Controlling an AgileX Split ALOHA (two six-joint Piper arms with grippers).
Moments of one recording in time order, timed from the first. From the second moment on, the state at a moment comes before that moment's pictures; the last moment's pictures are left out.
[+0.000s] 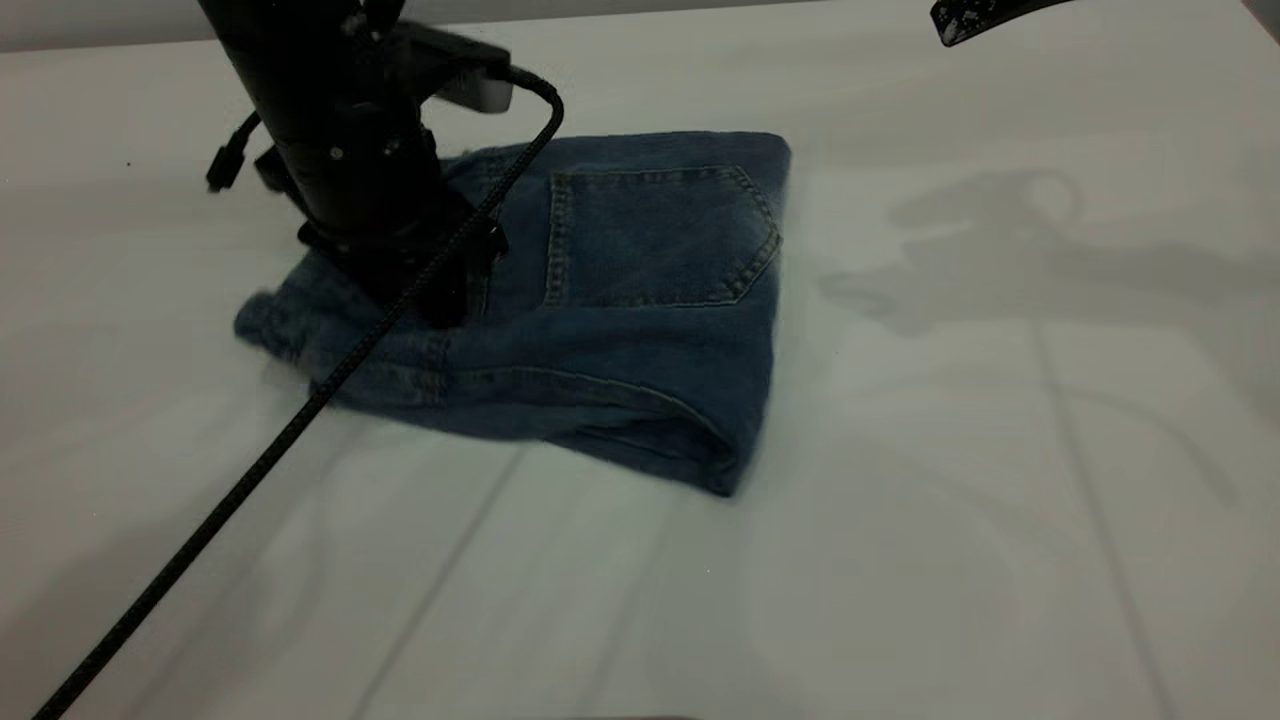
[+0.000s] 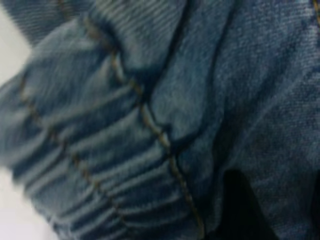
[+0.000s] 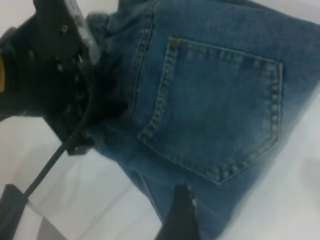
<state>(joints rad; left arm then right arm) -0.40 2.20 -1.28 -0.04 0.53 0.15 0.11 1.94 -1.26 1.01 0.85 -0.82</state>
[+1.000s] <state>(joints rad) -0.44 1.49 -1.26 -0.10 0.86 0.18 0.11 1.56 -1.26 0.77 1.15 -0.61</state>
